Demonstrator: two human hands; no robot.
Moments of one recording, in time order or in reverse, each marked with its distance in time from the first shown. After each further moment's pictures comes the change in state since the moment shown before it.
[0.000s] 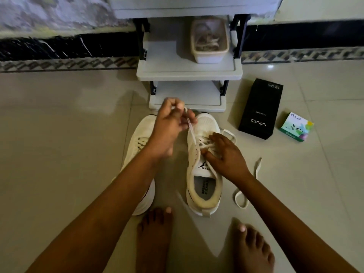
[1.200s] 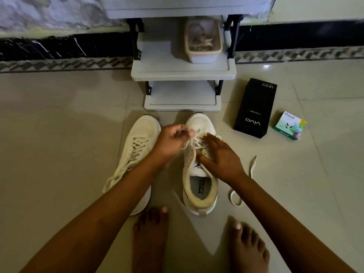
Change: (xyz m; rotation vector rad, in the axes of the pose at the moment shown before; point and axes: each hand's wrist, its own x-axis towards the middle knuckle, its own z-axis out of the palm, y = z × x) left_hand -0.008 -0.035 -0.001 0.439 -0.131 -0.094; right_hand -0.005 0.001 0.000 -0.102 -0.050 -0.044
